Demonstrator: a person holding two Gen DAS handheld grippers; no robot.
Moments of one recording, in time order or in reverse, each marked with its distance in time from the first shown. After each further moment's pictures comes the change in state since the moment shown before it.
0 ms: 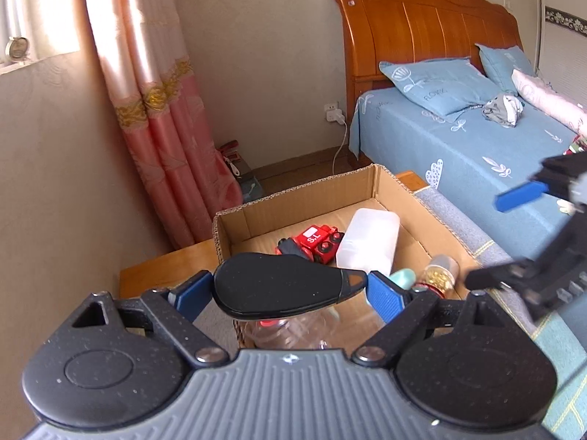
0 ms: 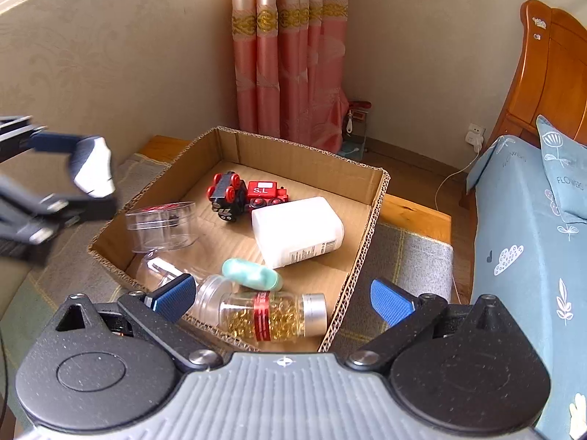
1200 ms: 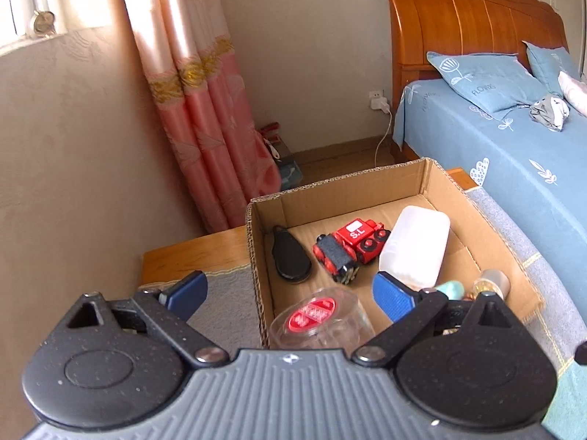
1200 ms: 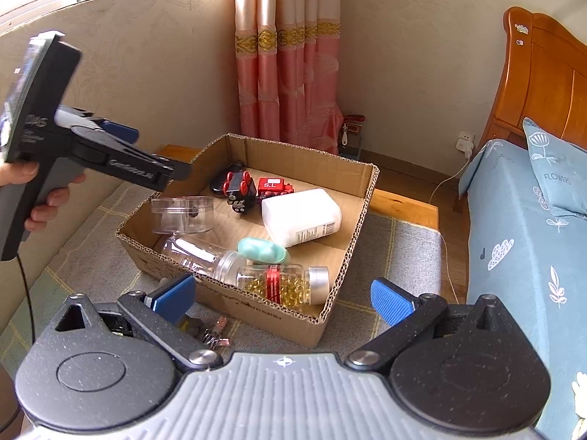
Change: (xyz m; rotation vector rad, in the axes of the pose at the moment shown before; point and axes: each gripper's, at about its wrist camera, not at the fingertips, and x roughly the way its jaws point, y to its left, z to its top) left arm 0.012 -0.002 -0.008 -0.071 0.039 0.137; right arm -0.039 0.013 -0.040 0.028 -0.058 -0.013
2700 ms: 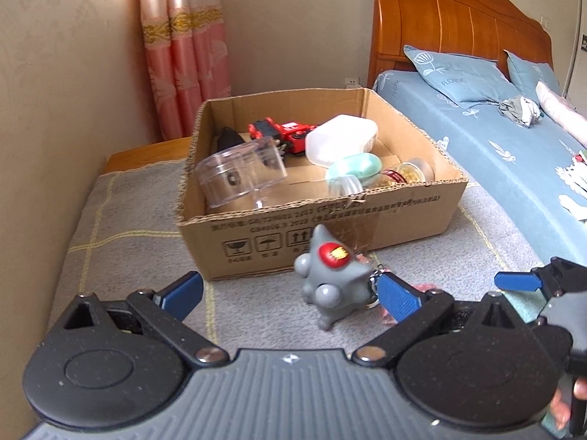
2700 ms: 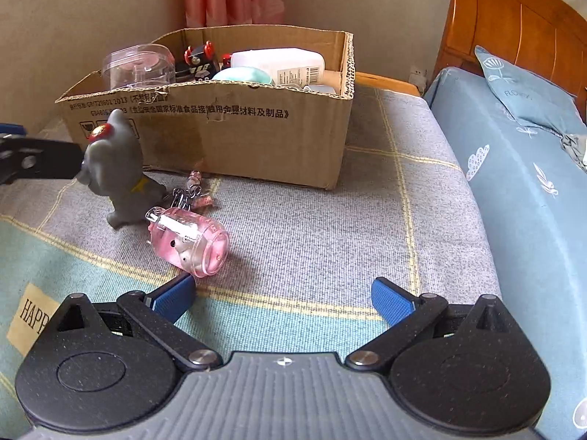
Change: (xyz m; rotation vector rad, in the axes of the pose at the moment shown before) left arm -0.030 -0.053 -0.117 -0.106 0.015 -0.111; right arm 0.070 0.036 -0.138 0.135 0.057 -0.170
